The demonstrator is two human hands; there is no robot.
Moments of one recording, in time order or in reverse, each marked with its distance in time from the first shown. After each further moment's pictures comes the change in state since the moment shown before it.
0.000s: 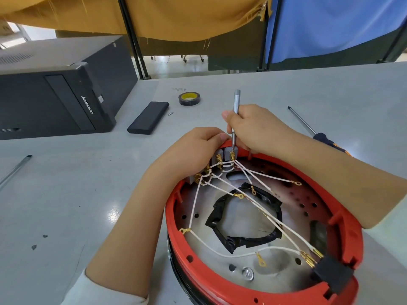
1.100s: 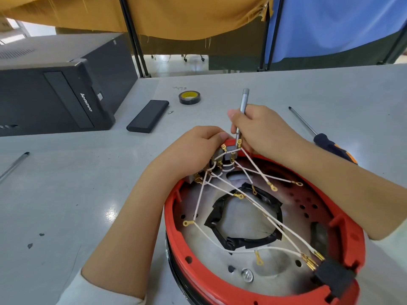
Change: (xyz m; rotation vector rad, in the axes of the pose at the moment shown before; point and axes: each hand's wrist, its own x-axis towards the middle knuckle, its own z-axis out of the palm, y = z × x) left_hand 0.006 -0.007 0.000 -0.011 0.017 0.022; right_hand -0.010 0.005 -0.002 0.091 0.075 -0.024
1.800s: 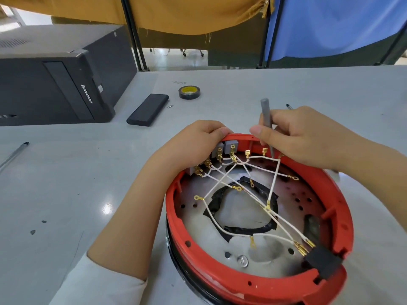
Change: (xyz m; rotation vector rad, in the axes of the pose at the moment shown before) left_hand -0.006 0.004 -0.001 -0.020 -0.046 0.002; right_hand -0.042 0.006 -0.053 -0.326 -0.171 -0.239
